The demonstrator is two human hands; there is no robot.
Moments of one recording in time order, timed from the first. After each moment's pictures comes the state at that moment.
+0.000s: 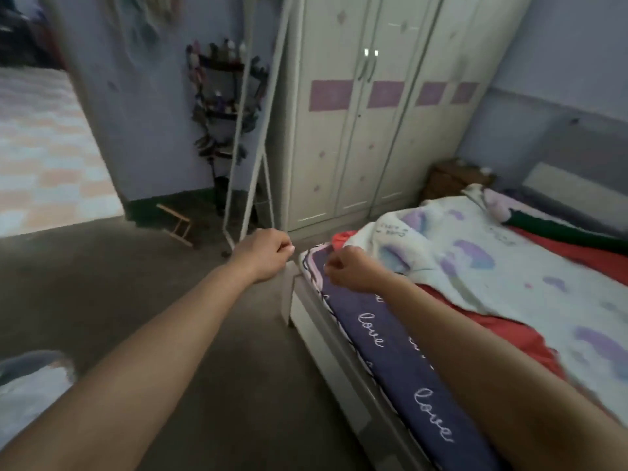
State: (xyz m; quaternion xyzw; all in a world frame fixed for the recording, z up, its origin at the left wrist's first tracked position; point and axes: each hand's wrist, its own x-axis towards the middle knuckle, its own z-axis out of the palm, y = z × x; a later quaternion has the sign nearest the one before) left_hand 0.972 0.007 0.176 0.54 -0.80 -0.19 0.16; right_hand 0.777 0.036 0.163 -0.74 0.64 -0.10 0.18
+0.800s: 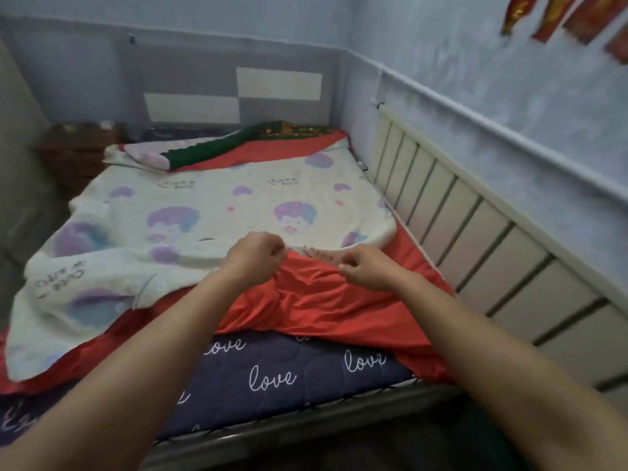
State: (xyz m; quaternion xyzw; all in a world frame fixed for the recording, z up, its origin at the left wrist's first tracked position) left_hand 0.503 0.068 0.148 -0.02 -0.97 -0.24 0.04; right_hand 0.461 0.297 0.140 -0.21 0.95 -0.20 0.10
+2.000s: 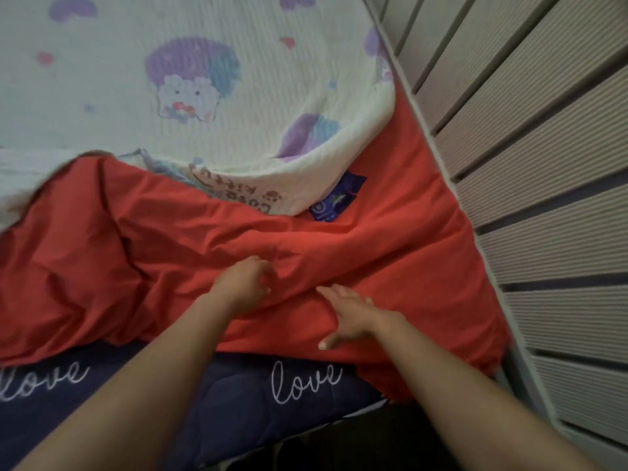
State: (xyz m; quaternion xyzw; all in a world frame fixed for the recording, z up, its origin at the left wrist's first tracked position) left_hand 0.204 0.250 -0.248 -0.04 -0.92 -0.21 -0.31; right_hand 0.226 0.482 -0.245 -0.12 0.85 -0.08 0.51
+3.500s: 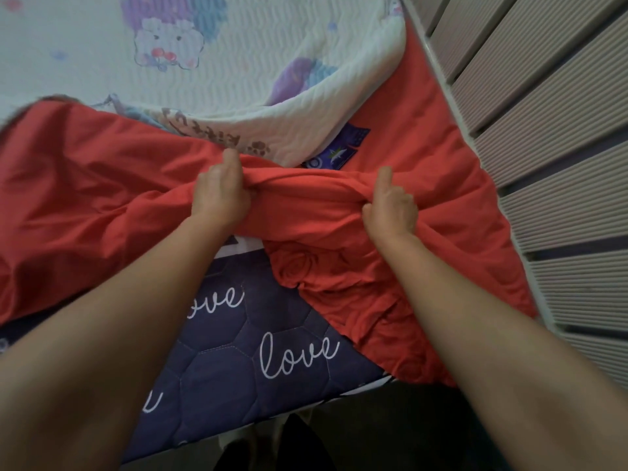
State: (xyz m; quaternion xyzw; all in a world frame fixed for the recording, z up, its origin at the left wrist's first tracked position) left_hand 0.163 0.269 -0.251 0.06 -0.98 -0.16 -0.03; right_hand 0.165 0.510 -0.249 0.08 0.99 -0.09 0.10
